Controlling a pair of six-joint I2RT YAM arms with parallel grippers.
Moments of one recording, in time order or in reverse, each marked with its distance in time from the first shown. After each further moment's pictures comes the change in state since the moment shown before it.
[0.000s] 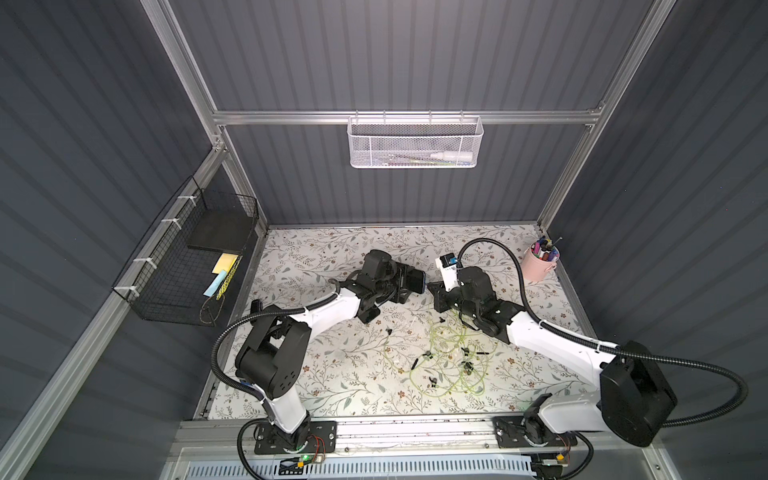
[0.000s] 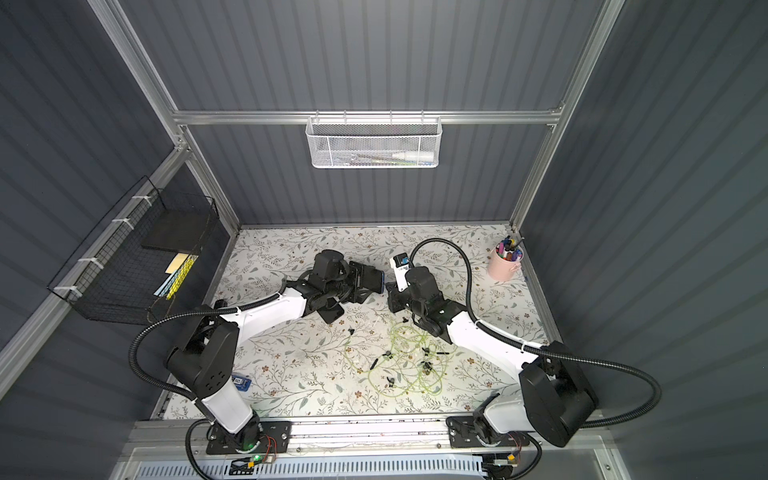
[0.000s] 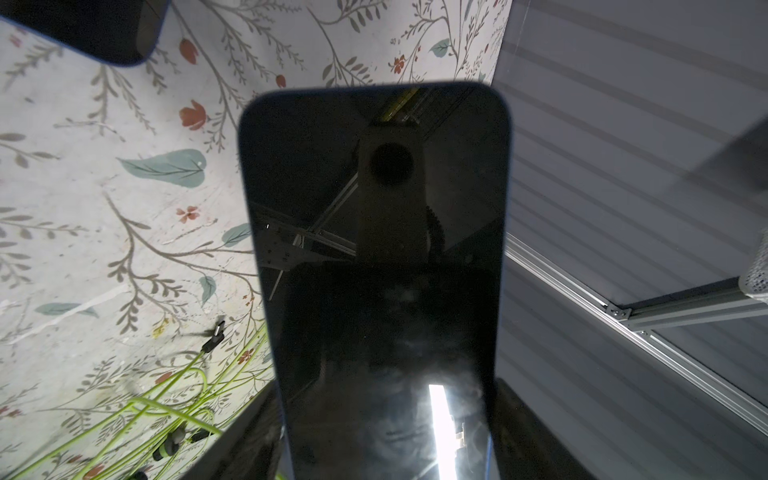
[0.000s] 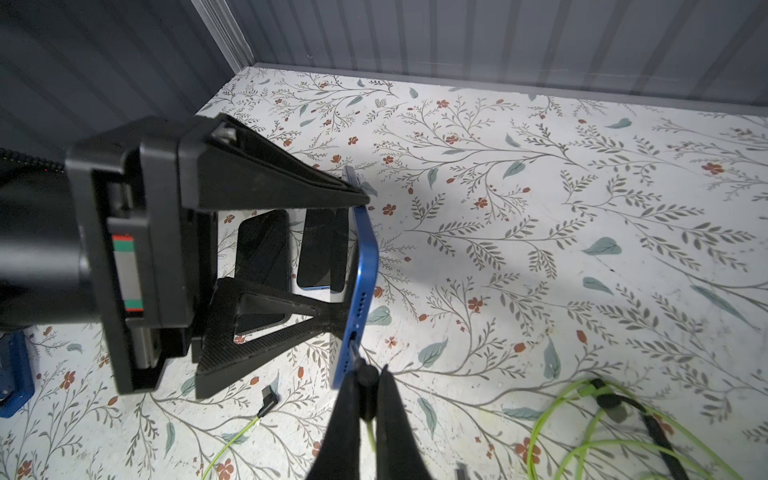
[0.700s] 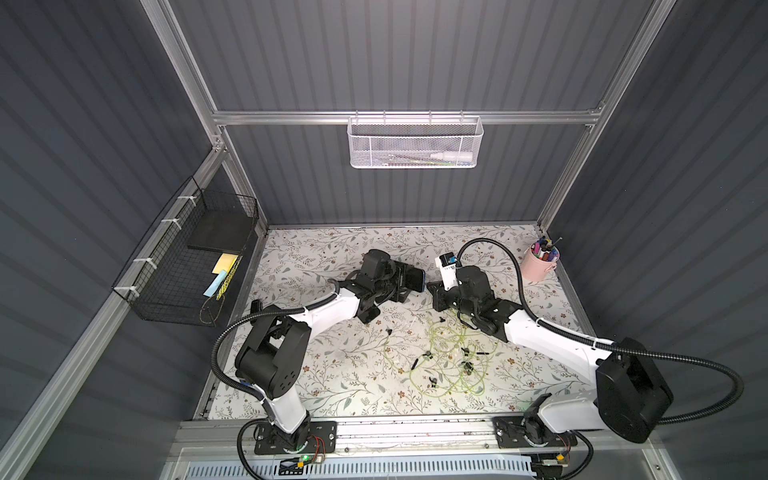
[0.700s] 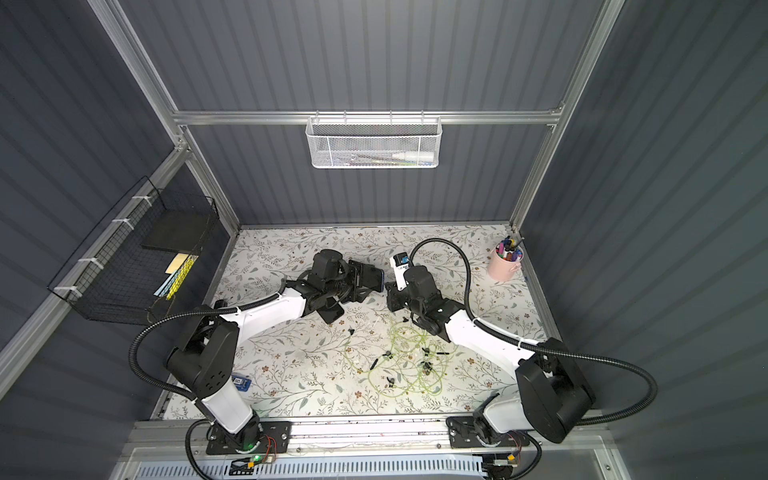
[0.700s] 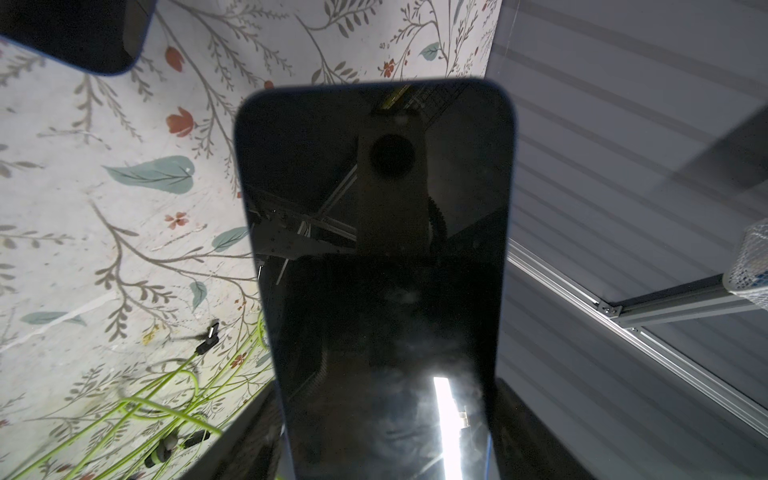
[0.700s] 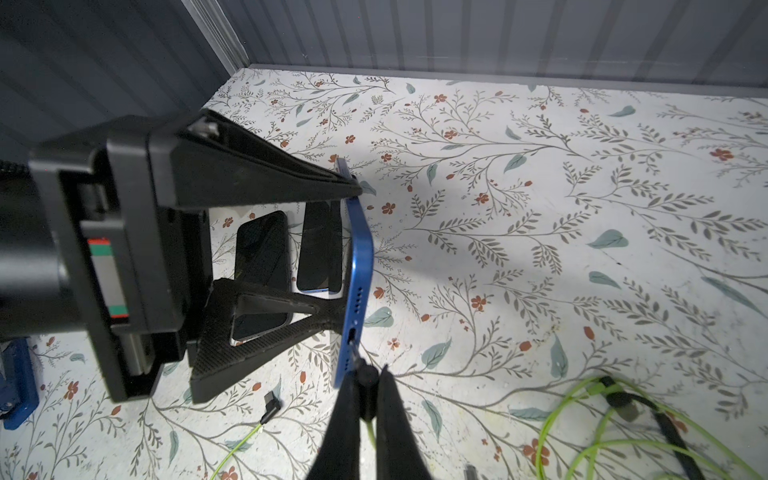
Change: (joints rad) left arm 0.006 0.000 -0.002 0.022 -0.004 0.000; right arm 0.000 0.031 0.019 0.001 0.002 0.038
